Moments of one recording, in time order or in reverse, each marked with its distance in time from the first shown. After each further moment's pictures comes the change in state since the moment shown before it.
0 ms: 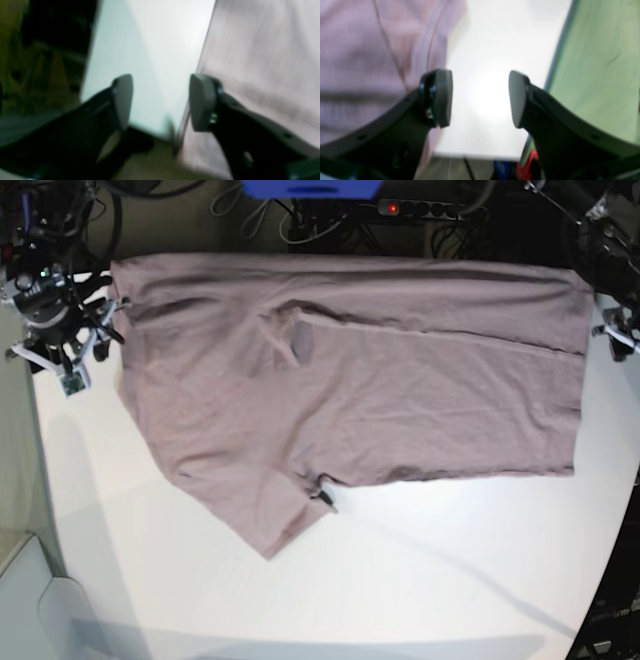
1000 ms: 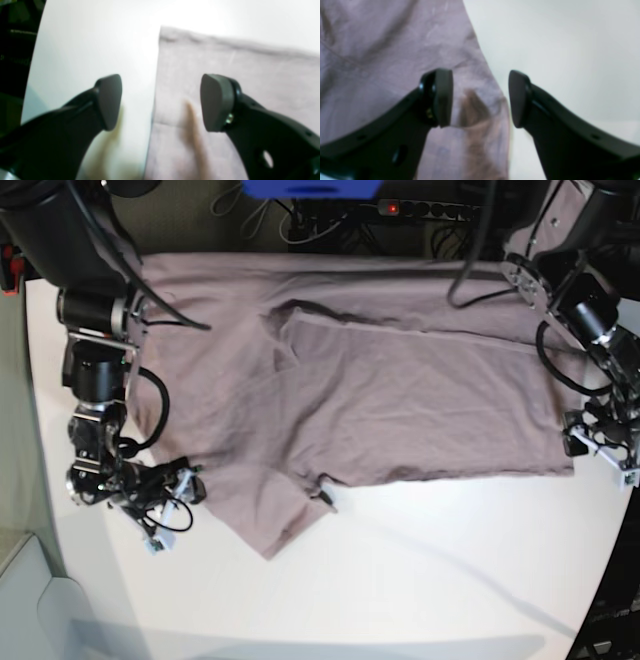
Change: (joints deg) left arm -25.2 -2.4 8.5 -34.0 19.9 0.1 -14.0; right arm 47.9 1.9 -15.9 -68.0 -0.3 -0.3 14.6
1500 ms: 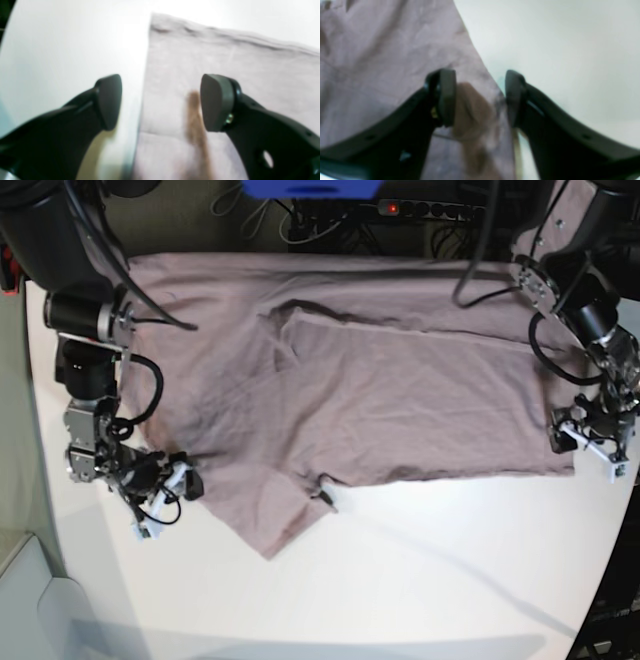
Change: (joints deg) left arm -0.3 -1.6 0.1 -10.2 -0.4 0.0 -8.3; right arm 0.9 2.5 0.2 -12.9 1.4 -0.1 14.3
